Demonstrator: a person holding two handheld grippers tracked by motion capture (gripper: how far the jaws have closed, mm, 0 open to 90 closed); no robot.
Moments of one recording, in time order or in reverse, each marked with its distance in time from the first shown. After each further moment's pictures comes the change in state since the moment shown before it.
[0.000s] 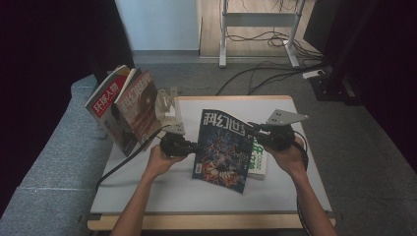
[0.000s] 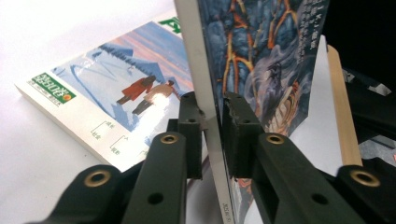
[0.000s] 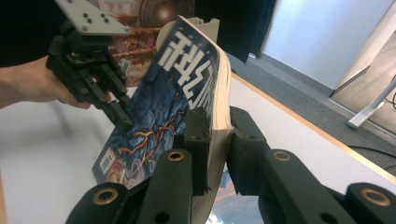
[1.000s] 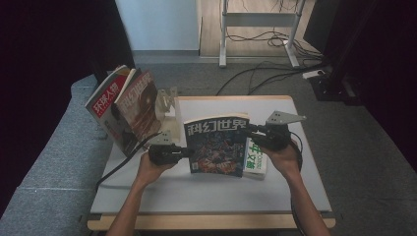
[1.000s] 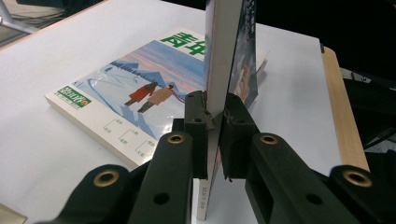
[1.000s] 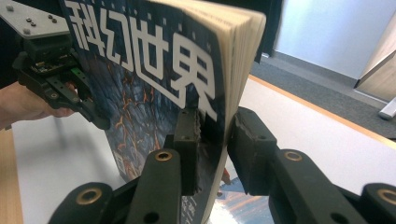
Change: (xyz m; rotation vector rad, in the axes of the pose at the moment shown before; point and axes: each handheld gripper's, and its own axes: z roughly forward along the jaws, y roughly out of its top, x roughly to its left) left arm -0.018 -0.024 -0.028 -0.092 0.040 0.092; right arm -0.008 -0.020 0.016 -0.038 0.060 0.127
